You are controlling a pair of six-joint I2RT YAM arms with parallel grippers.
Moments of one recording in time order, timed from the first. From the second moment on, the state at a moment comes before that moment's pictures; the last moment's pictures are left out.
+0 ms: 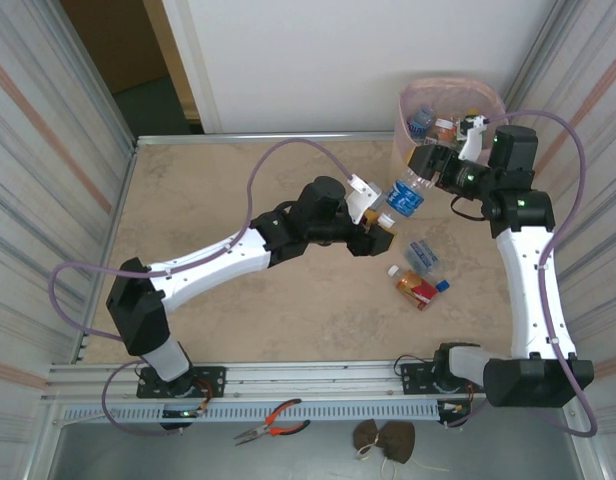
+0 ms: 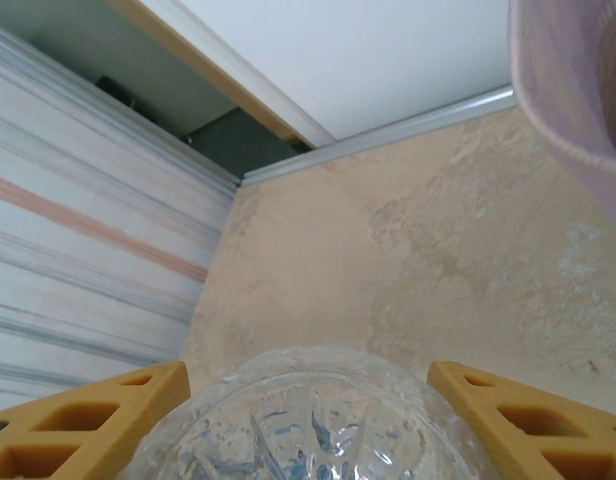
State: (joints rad) left arm -0.98 1.65 1.44 -0.19 0.29 -0.21; right arm -0.03 1.19 1.42 -0.67 -0.65 0.50
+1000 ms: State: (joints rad) left arm -0.98 1.48 1.33 -0.22 0.15 -0.18; right arm -0.17 1.74 2.02 -0.56 -0.46 0.18
